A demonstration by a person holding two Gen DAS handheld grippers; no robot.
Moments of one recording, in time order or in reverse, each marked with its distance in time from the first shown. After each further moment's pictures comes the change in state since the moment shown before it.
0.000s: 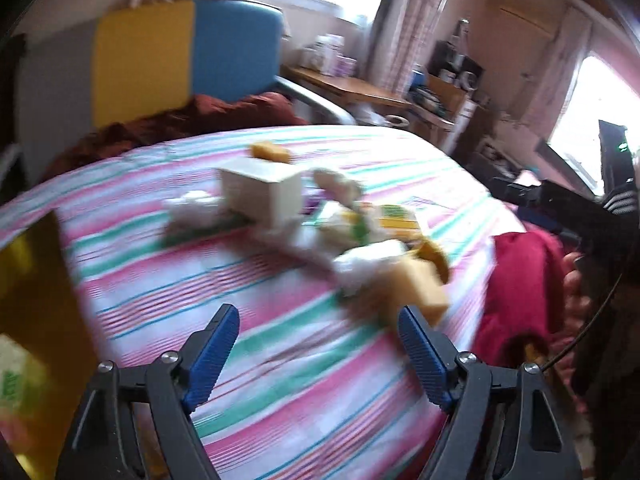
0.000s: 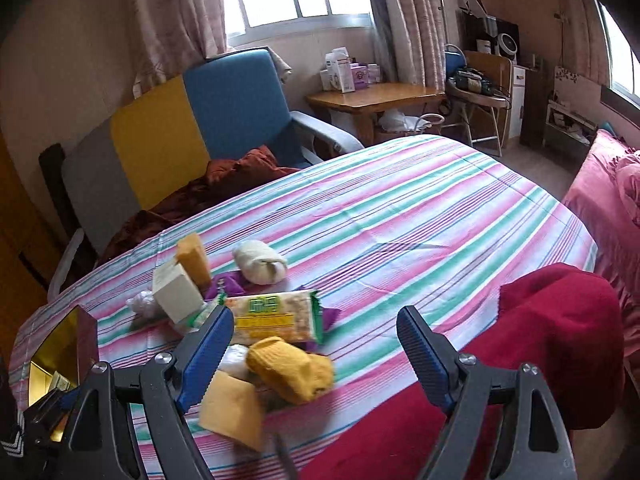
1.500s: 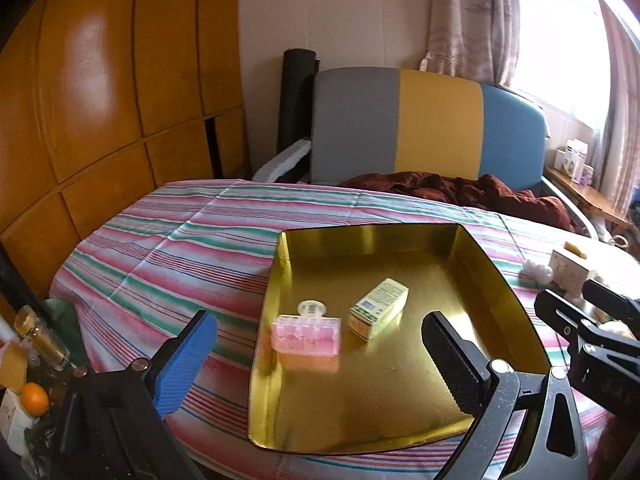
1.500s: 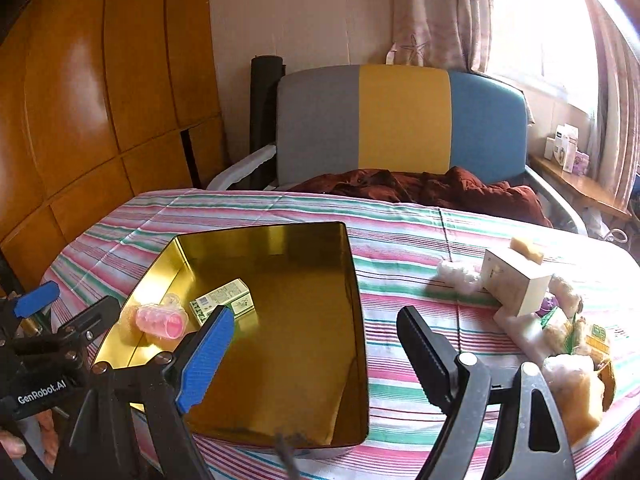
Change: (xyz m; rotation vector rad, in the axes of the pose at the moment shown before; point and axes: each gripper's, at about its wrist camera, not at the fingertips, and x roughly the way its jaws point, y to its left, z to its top) left arm -0.210 0.154 -0.124 -0.404 -0.294 0.852; right arm -0.024 0.310 -0.135 -0.553 -0.048 0.480
